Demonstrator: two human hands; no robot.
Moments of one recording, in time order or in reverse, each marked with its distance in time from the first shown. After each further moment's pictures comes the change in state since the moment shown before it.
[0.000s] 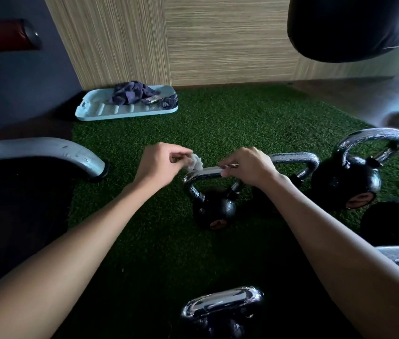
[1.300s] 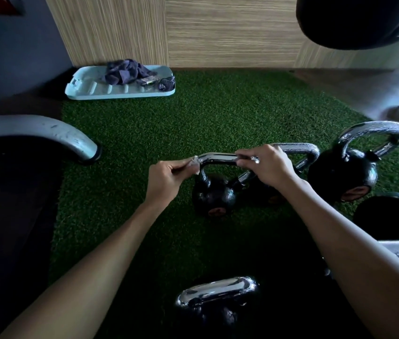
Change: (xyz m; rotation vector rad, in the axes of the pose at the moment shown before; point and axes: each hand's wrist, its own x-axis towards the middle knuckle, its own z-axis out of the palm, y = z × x) left_hand -0.049 -0.025 0.066 -0.373 0.110 -0.152; right_hand -0.020 0.047 0.010 0.111 0.108 0.137
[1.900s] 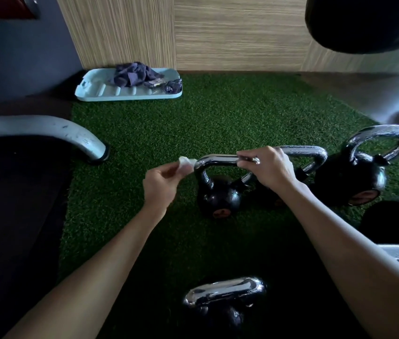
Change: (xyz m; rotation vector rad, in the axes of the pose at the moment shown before) left_hand -0.014 0.000 -0.014 -0.153 0.143 -0.247; right_hand -0.012 -0.030 0.002 0.016 0.085 0.039
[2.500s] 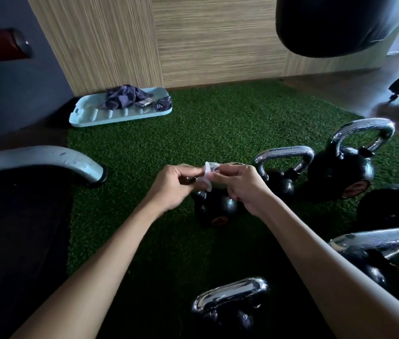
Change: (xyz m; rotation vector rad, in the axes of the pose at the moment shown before) left_hand 0.006 0.065 -0.008 0.199 -0.478 0.174; right_hand -0.045 -0.053 0.018 1.049 -0.174 0.198
